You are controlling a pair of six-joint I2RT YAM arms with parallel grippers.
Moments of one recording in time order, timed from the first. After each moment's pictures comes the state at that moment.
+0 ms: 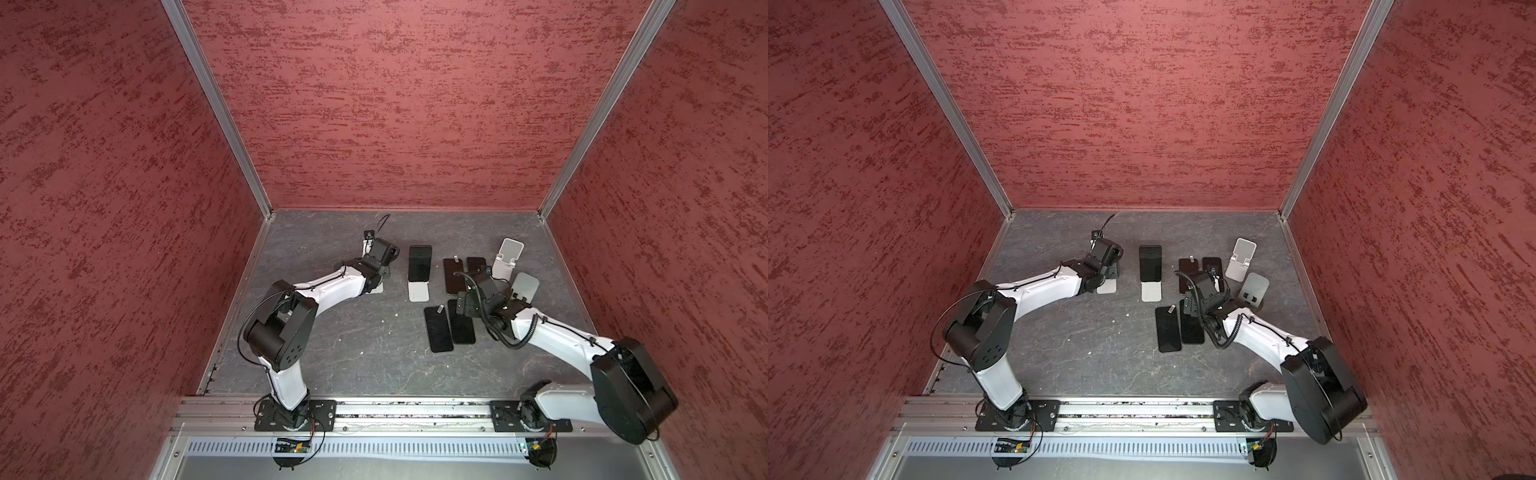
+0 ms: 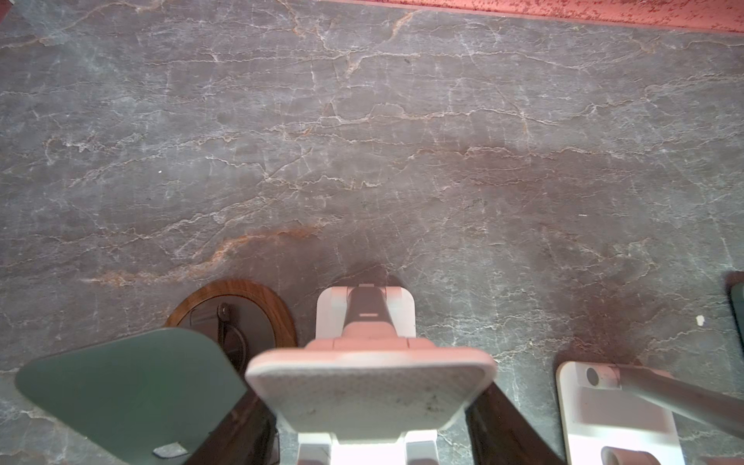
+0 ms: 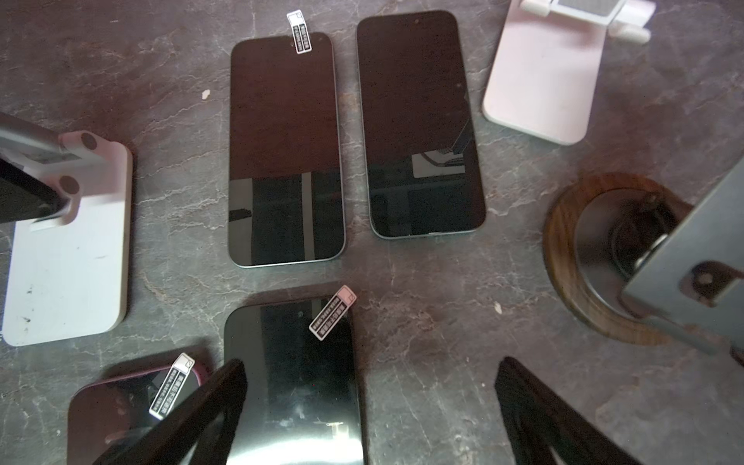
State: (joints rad) left arm -0.58 1.77 1.15 -0.26 -0.47 -0.52; right arm 0.50 1.32 0.65 -0.30 0.35 0.54
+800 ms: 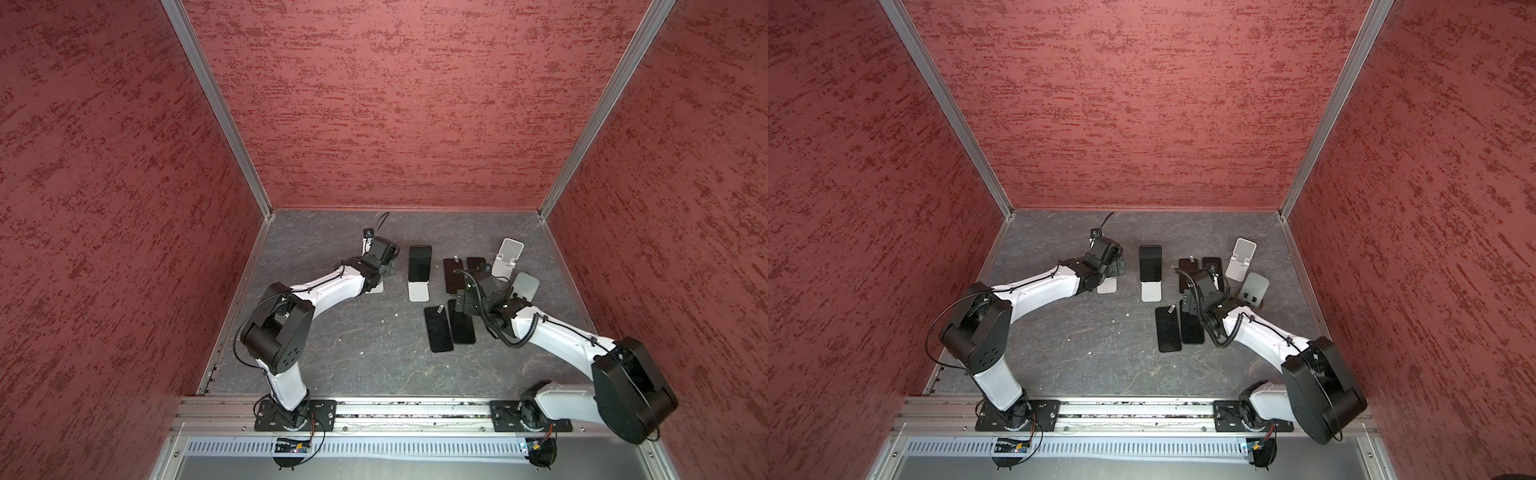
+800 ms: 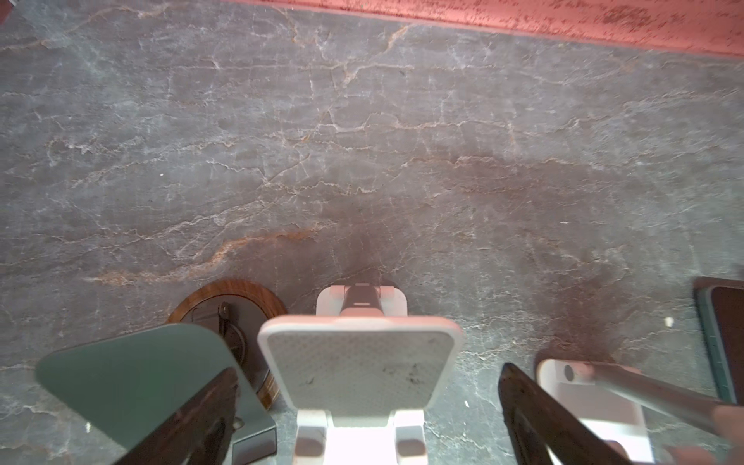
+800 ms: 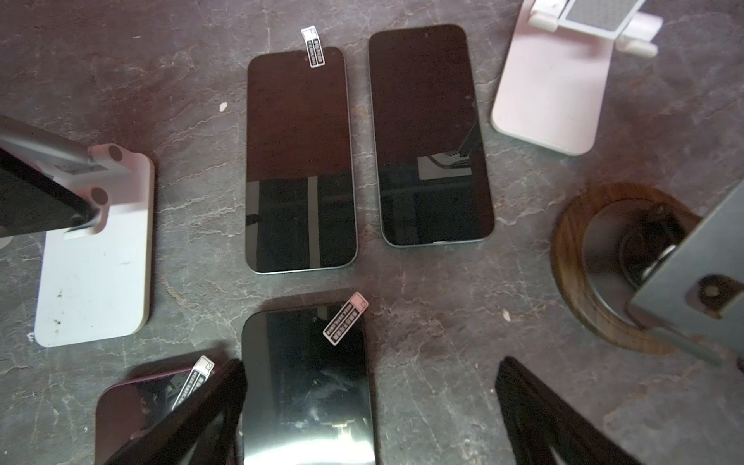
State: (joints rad) left arm -0.59 1.73 1.16 -0.28 -0.47 -0.54; right arm 0.50 1.32 0.68 -0.30 0.33 0.54
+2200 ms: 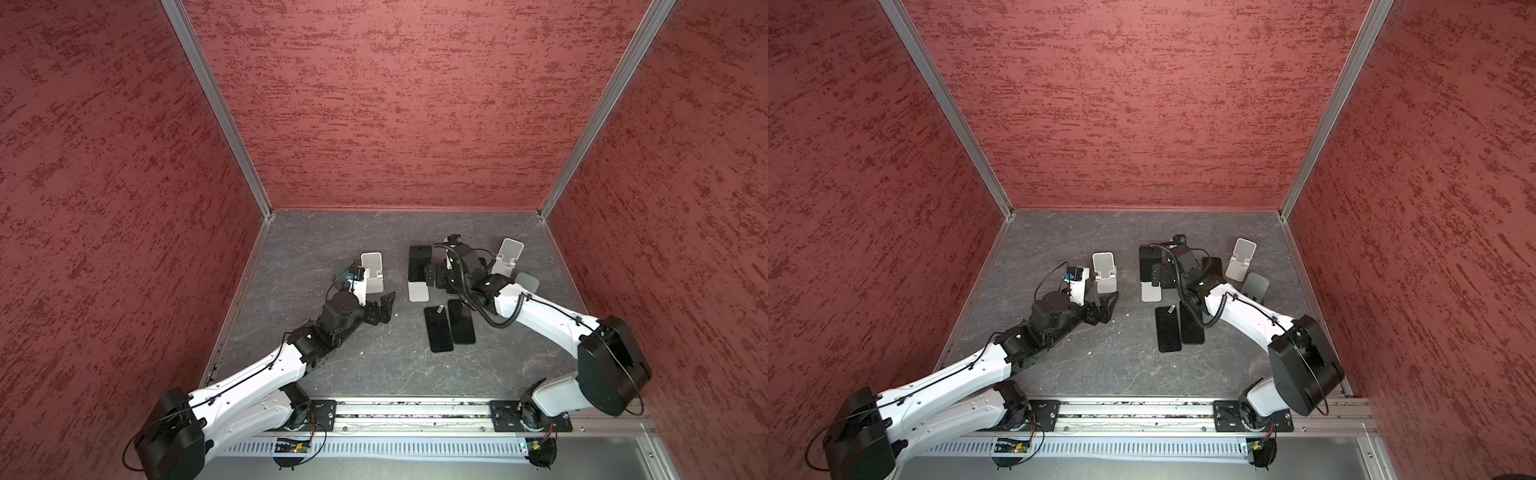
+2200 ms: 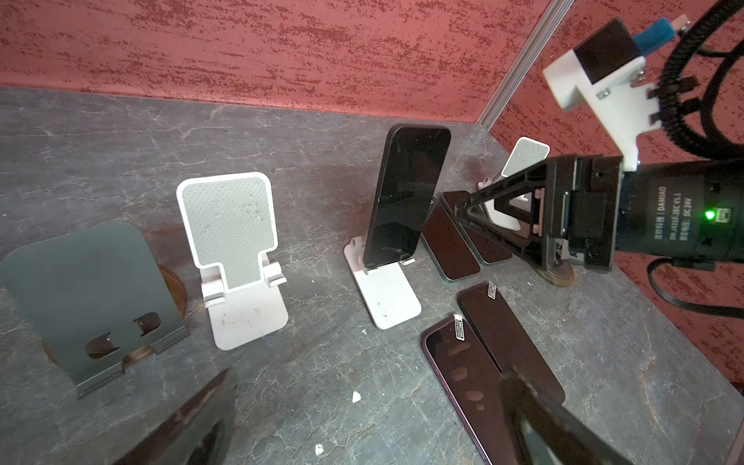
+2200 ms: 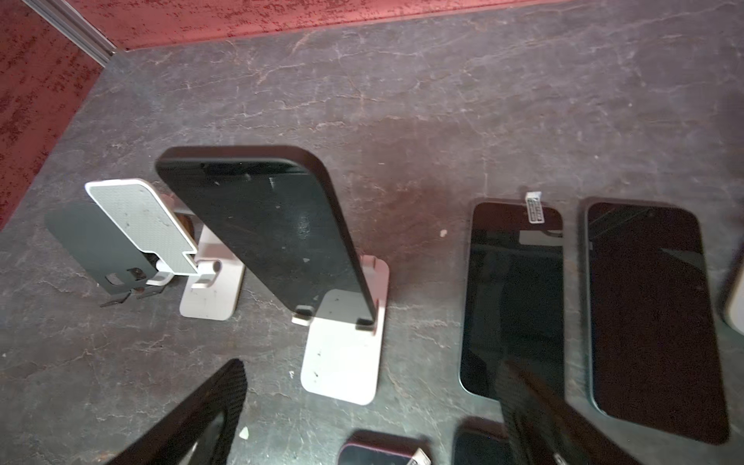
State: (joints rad) left arm -0.76 0.92 0.49 0.07 -0.21 -0.41; right arm 0.59 1.50 1.00 -0.19 0.14 0.46
